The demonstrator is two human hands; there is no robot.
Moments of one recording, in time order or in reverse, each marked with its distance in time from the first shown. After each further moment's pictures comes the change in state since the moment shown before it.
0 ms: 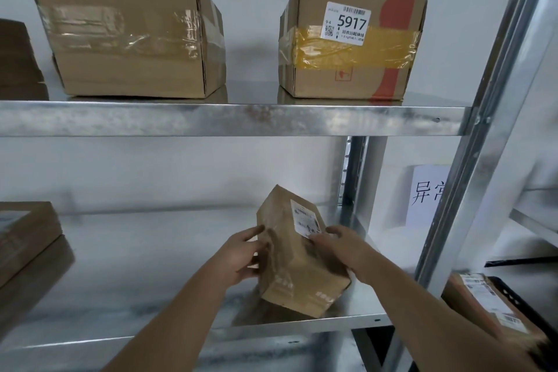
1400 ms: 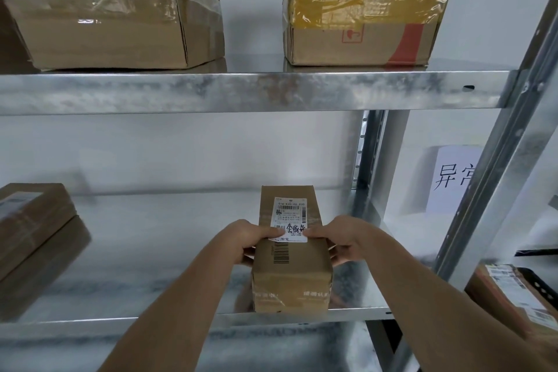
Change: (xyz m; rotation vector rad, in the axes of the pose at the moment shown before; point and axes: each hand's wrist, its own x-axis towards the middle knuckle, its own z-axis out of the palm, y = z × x) left_hand 0.034 0.000 -0.001 0.364 0.105 -0.145; right_hand 0.036 -0.006 0.008 0.076 -0.309 0.112
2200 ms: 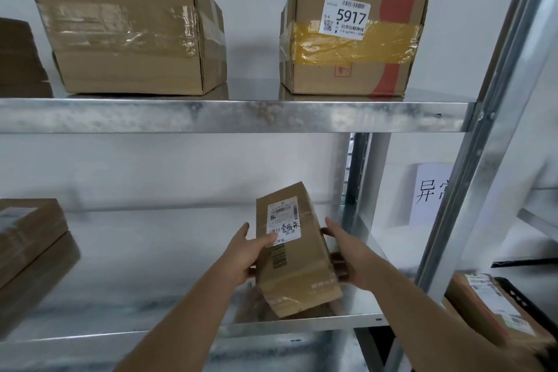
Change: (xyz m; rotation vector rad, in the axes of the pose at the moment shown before) left_hand -0.031 -0.007 0.012 -0.360 0.001 0.141; right_hand -0.031 0.026 0.002 0.260 0.147 -0.040
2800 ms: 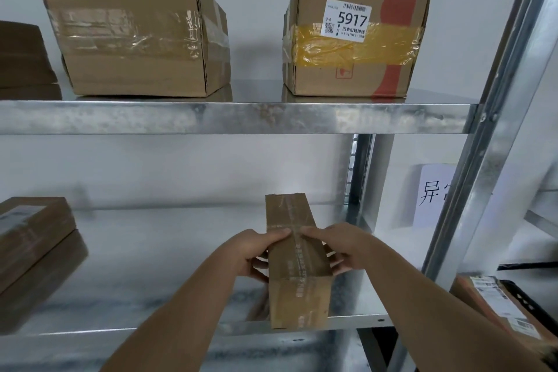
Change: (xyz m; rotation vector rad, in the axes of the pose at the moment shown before) left_hand 0.006 0.015 -0.005 0.260 -0.155 -0.128; right_hand -0.016 -0.036 0.008 -0.269 -0.087 -0.020
